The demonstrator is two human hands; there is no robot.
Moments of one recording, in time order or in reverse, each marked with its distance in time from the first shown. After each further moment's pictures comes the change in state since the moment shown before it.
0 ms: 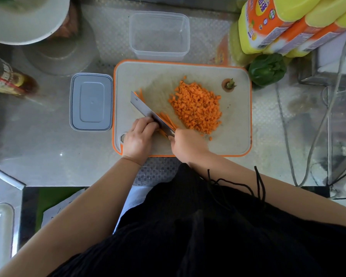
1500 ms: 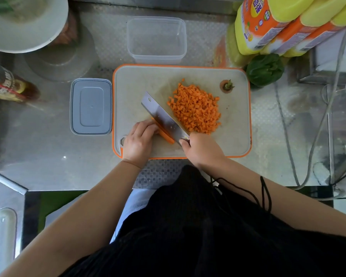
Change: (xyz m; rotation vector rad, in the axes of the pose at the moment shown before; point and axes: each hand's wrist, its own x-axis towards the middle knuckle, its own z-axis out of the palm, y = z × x) left_hand 0.003 0.006 -0.005 0.016 -0.022 0.014; right_hand -0.015 0.029 -0.012 0.119 -0.026 0.079
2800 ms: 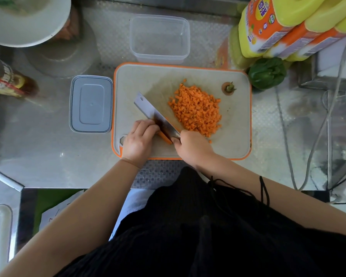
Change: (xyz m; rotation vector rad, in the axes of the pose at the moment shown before) left_hand 0.000 -0.003 0.002 -0.004 -0.001 0.023; right_hand 0.014 -0.016 0.004 -0.037 0.005 -0.087
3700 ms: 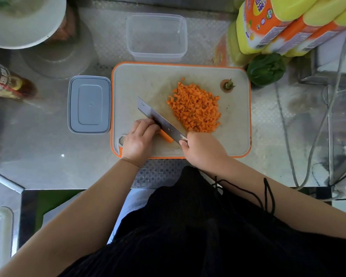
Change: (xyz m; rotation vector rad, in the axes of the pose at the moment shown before) left_hand 0.001 0.003 0.000 0.010 -0.031 0.015; right_hand -0.023 0.012 -0.016 -0.096 -0.016 -0.035
